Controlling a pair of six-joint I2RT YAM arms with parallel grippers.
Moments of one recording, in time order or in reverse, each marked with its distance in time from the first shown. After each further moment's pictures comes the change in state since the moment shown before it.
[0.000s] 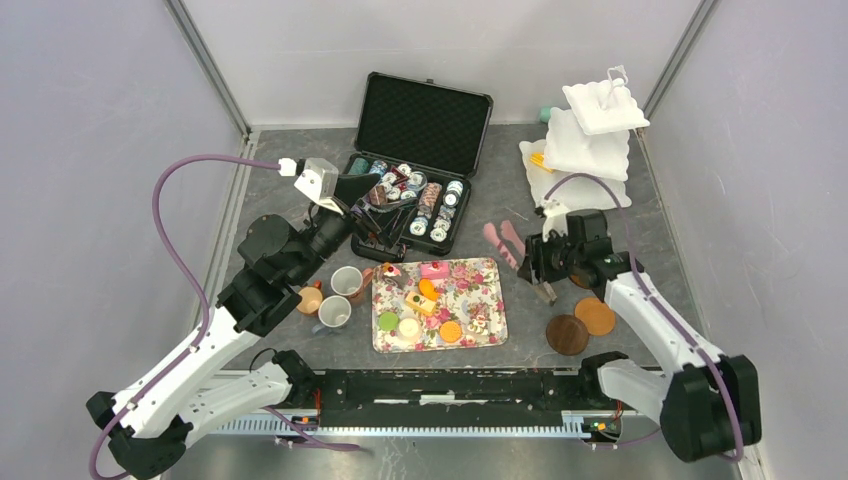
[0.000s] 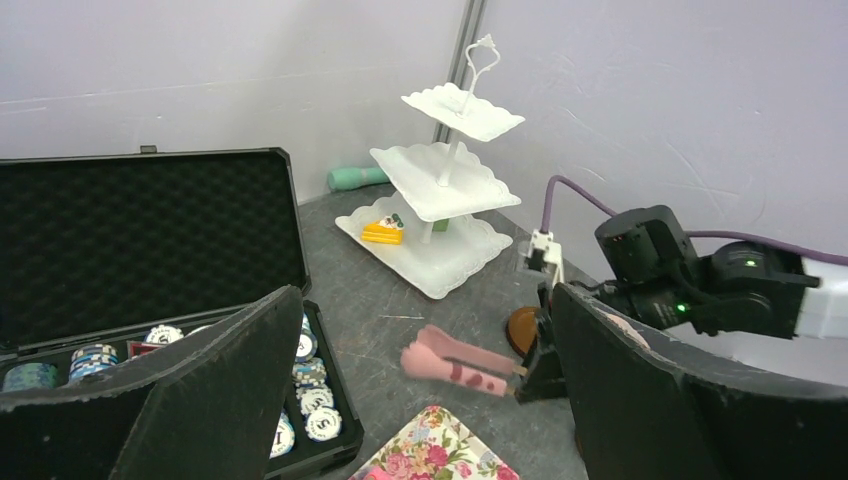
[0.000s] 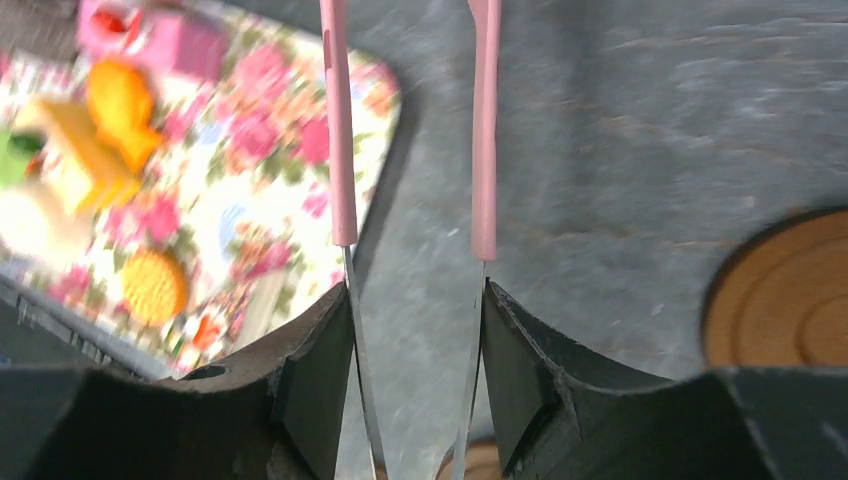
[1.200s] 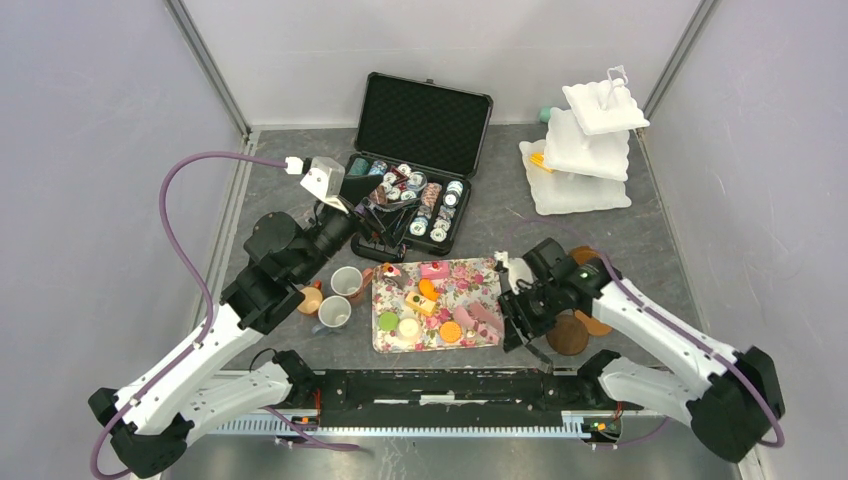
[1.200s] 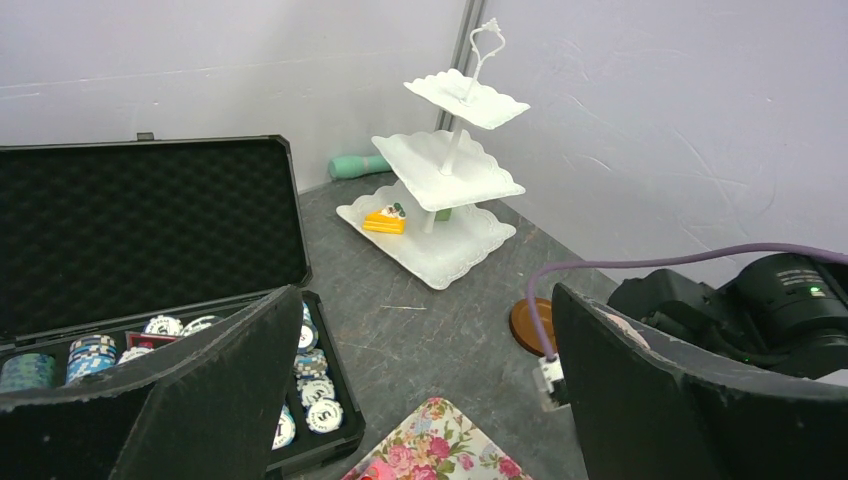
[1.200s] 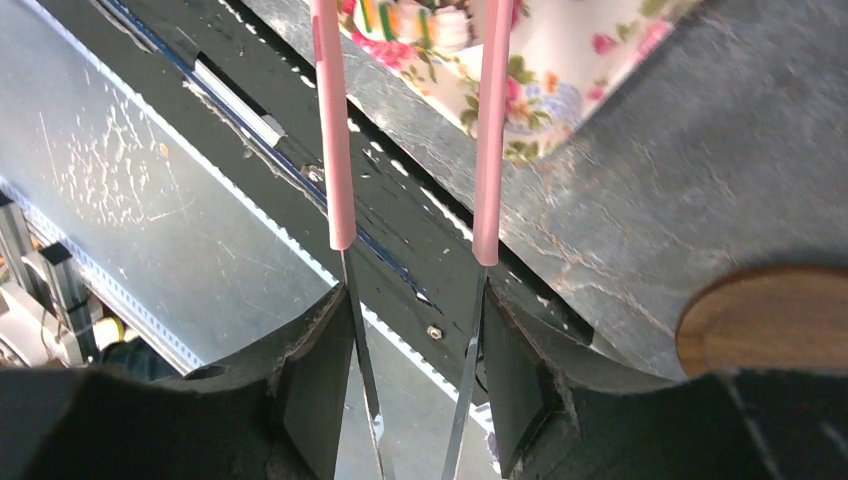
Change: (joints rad) left arm 0.000 0.020 0.000 -0.006 0.000 0.000; right arm 0.415 -0.103 0.058 -0.578 -0.140 0.116
